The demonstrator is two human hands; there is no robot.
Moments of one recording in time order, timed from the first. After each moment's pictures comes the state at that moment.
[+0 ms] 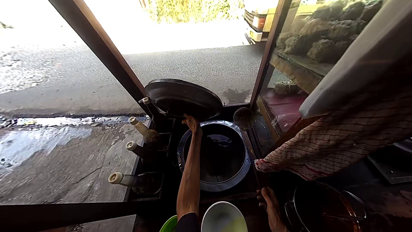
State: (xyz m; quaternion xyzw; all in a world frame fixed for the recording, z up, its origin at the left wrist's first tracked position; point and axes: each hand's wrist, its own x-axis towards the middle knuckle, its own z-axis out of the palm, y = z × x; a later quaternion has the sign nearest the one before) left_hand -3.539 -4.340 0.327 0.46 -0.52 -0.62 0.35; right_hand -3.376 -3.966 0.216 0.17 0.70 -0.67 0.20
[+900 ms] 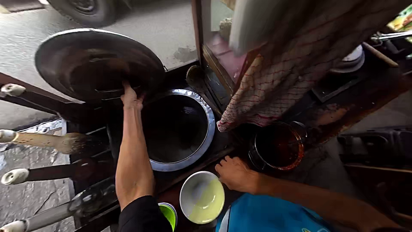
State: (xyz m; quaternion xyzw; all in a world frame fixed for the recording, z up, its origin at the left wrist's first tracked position) left_hand -3.584 -4.373 0.291 0.39 -0.55 -0.70 0.22; right_hand -3.386 -3.990 0.351 -0.35 0.83 -0.09 0.42
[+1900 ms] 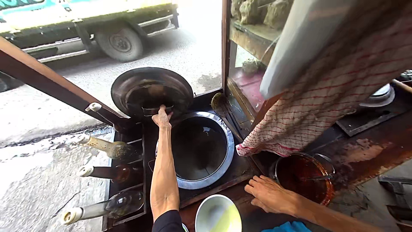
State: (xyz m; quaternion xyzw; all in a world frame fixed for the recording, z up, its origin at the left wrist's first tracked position) left_hand -3.576 -4.375 0.308 0.40 -0.51 -0.69 0.33; right_hand -3.420 -3.957 0.348 -0.43 0.79 0.01 0.44
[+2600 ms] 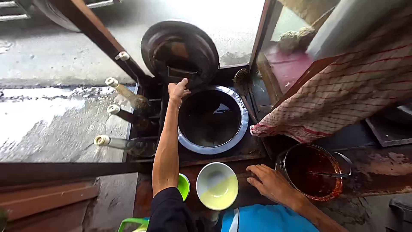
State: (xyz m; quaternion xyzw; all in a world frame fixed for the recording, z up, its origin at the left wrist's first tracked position) left_hand -3.497 -4.374 0.336 0.39 -0.66 -0.62 0.14; right_hand -3.377 -3.943 0.330 -0.36 0.84 -0.15 0.38
